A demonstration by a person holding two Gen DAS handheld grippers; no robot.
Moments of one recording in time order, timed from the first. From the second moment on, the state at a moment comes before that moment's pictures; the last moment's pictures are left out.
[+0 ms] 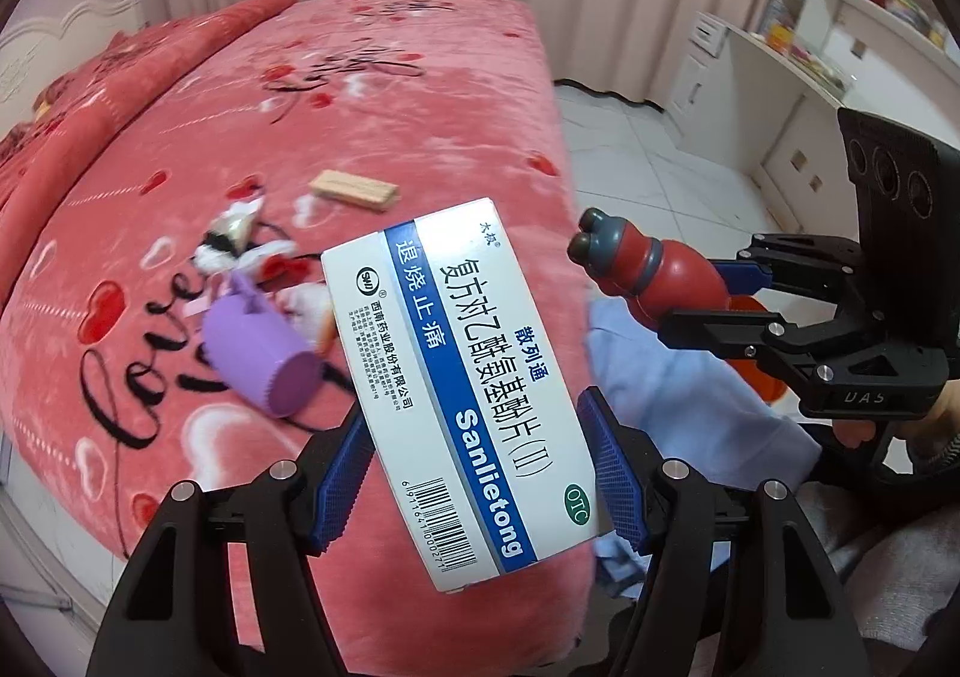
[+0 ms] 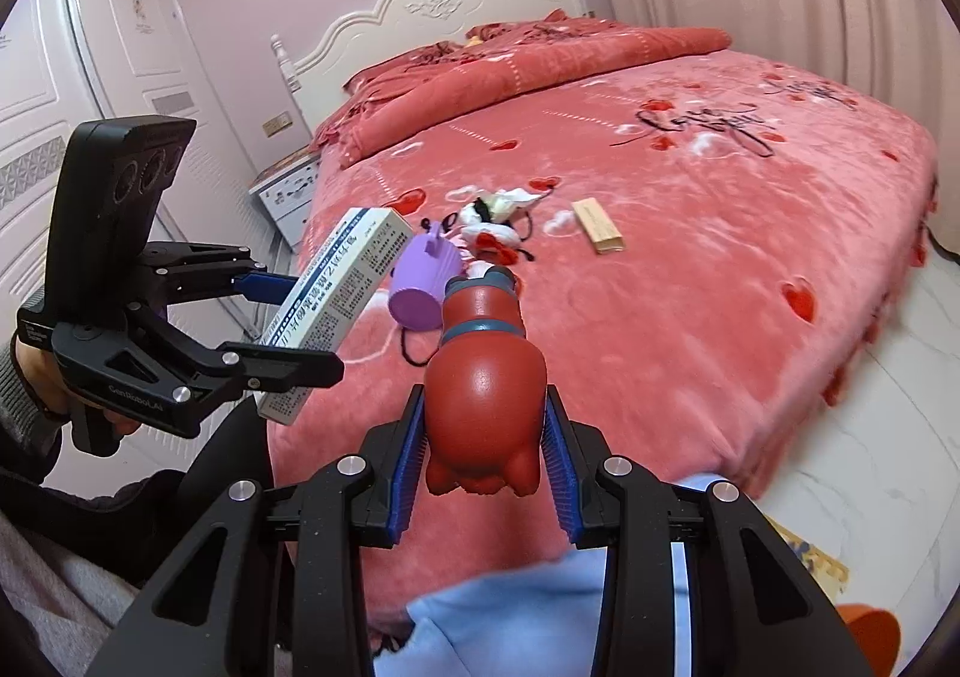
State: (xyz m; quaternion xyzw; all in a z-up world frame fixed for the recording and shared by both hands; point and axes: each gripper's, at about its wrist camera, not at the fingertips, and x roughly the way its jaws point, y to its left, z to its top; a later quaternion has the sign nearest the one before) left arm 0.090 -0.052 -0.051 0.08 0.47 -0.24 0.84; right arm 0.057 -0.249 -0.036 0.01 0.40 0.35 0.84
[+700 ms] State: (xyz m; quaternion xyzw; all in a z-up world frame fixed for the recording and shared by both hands) left arm 0.097 -0.267 -0.068 0.18 0.45 -0.42 0.77; right arm -0.022 -0.482 -0.047 0.11 0.39 0.13 0.91
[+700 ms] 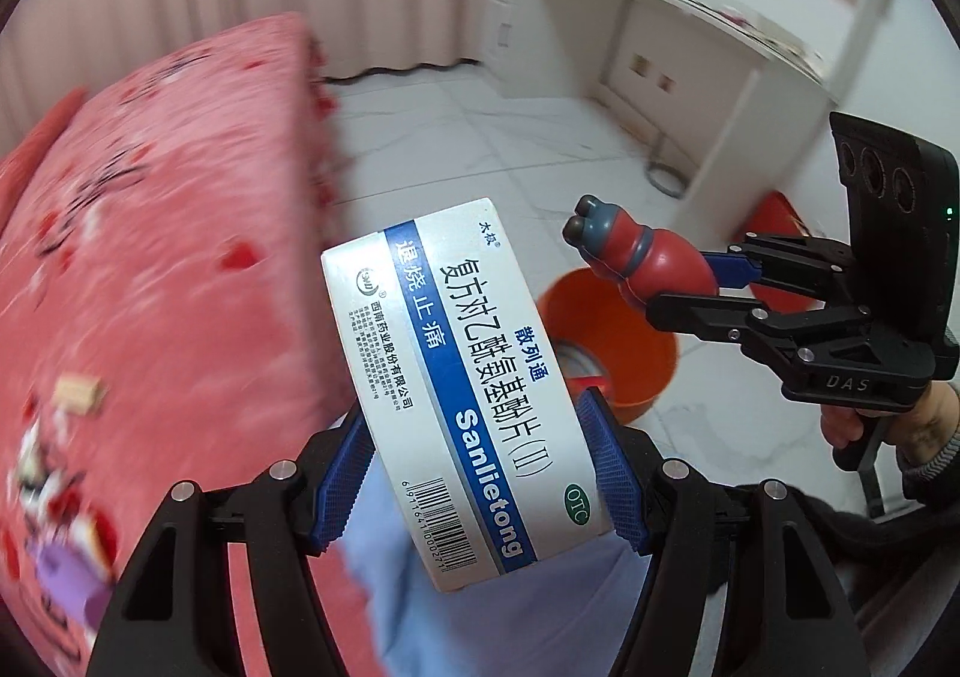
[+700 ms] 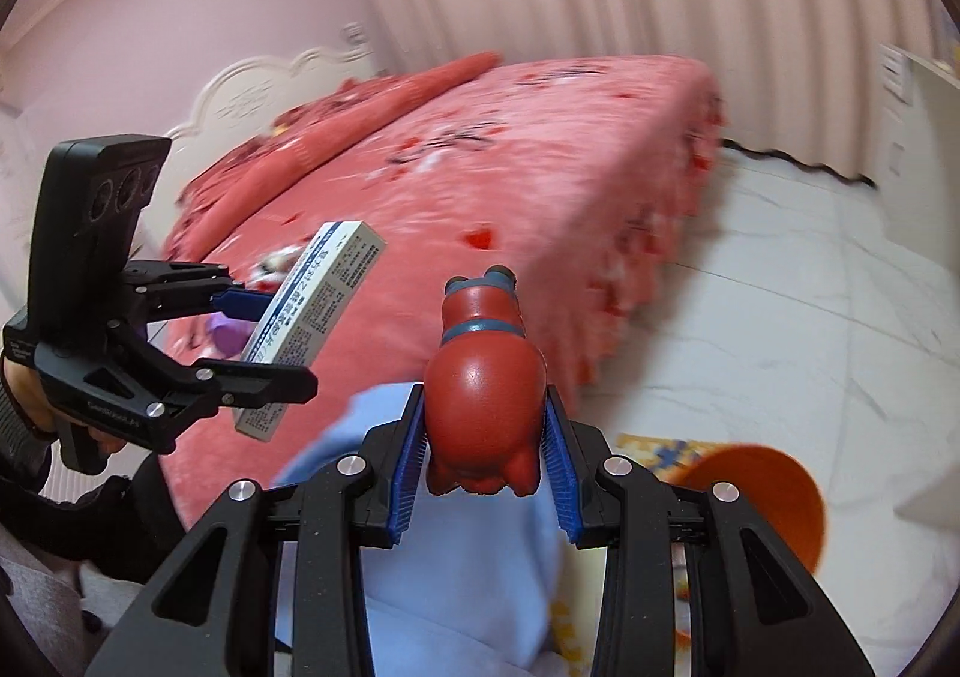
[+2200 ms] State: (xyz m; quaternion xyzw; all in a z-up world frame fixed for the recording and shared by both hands) left arm 0.096 -0.458 -0.174 0.25 0.50 -0.50 0.66; right arm -0.072 -0.649 -0.153 0.23 0.44 -0.06 0.87
